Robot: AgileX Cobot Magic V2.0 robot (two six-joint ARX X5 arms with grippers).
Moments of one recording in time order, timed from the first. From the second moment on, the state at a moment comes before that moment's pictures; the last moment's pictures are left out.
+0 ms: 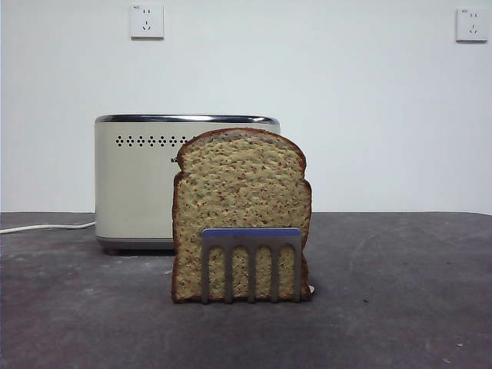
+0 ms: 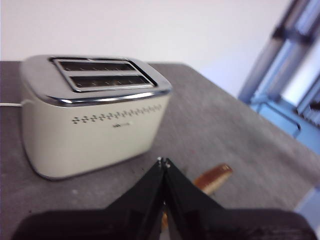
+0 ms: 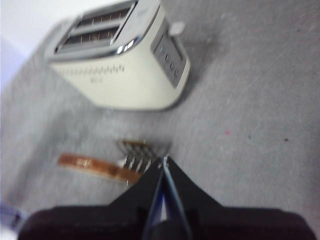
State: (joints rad) left arm 0.08 0.40 0.70 -0.58 0.74 -0.09; right arm 0.05 0.70 0.89 -0.78 -0.52 0.08
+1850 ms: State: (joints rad) left arm -0.60 1.17 1.25 -0.89 0.37 0.51; right arm 0.10 0.82 1.11 -1.09 -0.52 -0.16
